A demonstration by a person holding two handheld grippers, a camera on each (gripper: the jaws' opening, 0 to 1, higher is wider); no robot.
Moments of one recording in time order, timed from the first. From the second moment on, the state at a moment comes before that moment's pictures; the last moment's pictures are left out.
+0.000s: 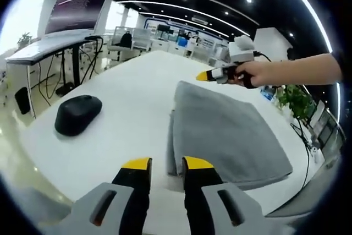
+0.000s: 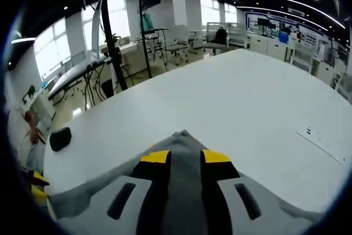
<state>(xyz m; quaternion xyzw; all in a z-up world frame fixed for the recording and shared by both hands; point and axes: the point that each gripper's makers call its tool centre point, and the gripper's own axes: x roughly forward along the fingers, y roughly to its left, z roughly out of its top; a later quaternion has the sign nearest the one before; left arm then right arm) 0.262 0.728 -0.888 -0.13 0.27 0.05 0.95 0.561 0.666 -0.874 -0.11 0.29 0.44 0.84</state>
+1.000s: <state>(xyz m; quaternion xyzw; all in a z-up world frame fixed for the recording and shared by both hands) 0.274 0.661 -0.874 -0.09 0.29 -0.03 0.95 0.575 0.588 -0.861 -0.11 0.31 0.41 0.85</state>
